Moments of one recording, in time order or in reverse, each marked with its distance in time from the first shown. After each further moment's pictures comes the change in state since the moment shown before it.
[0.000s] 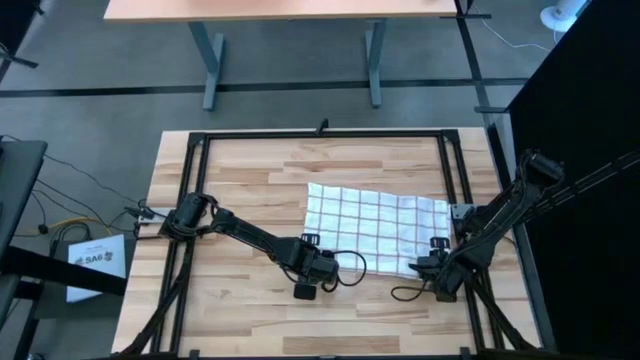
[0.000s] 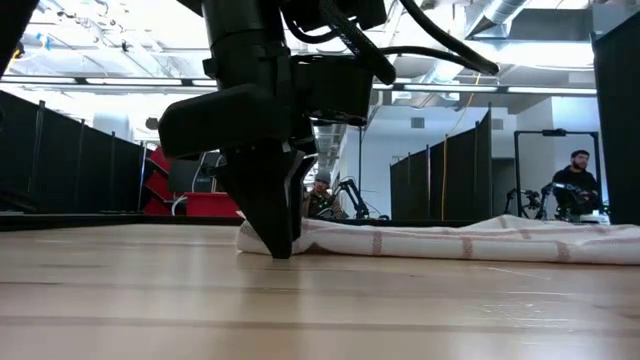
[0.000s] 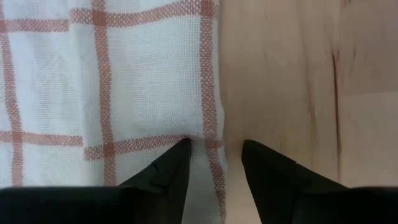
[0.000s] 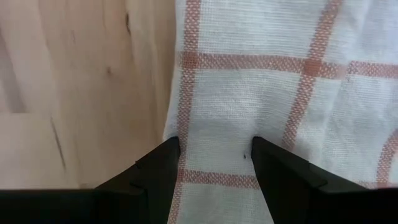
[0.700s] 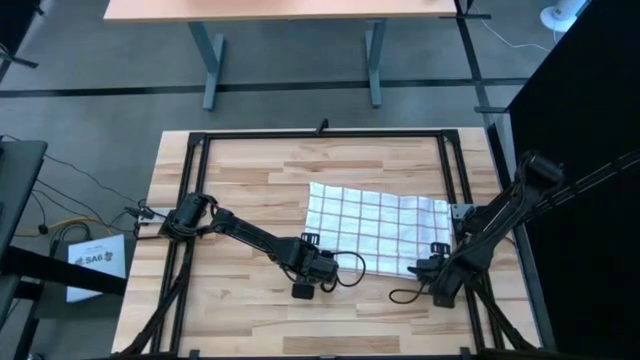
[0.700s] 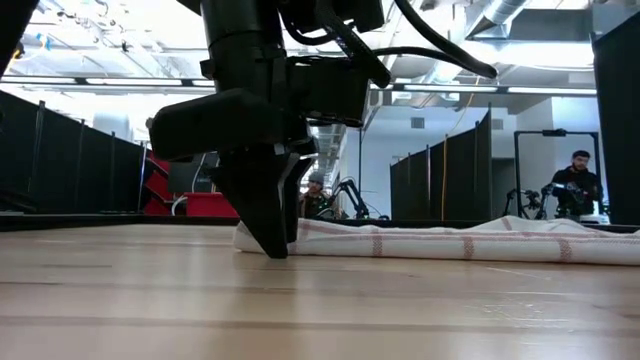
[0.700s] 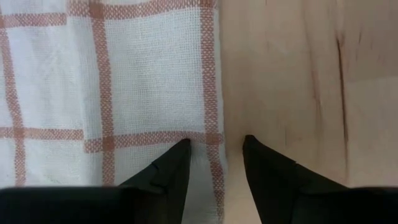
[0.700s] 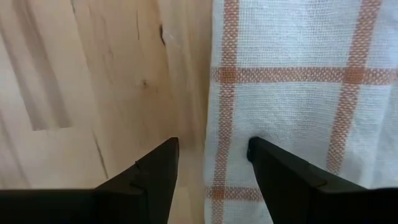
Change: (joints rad) left arm 0.000 0.007 0.000 -0.022 -0.001 0.039; right arm -0.002 0.067 0.006 0.077 -0.042 0.079
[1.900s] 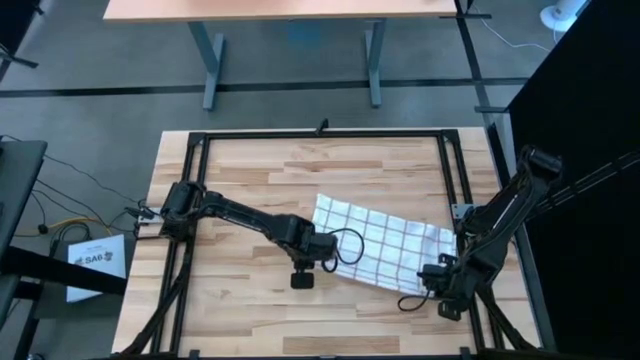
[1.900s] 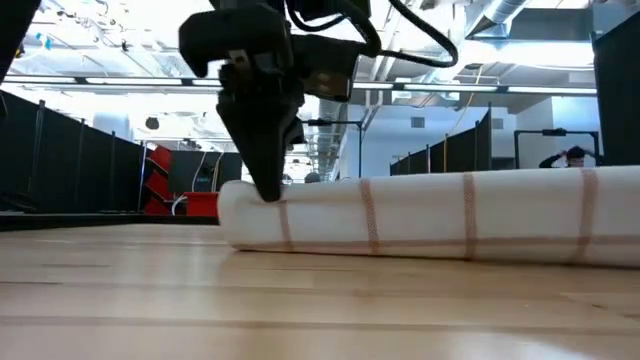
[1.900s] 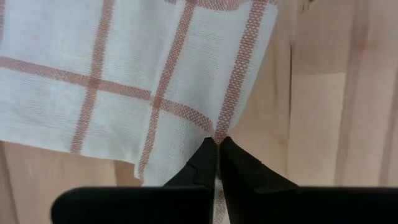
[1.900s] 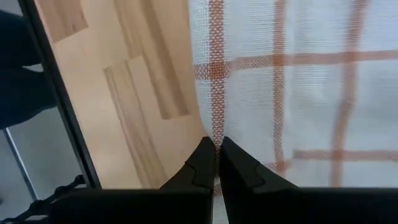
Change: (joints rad) left arm 0.105 -0.127 -0.003 -0.092 0.278 -0.051; right arm 0.092 -0.142 0.093 0.007 -0.043 0.259
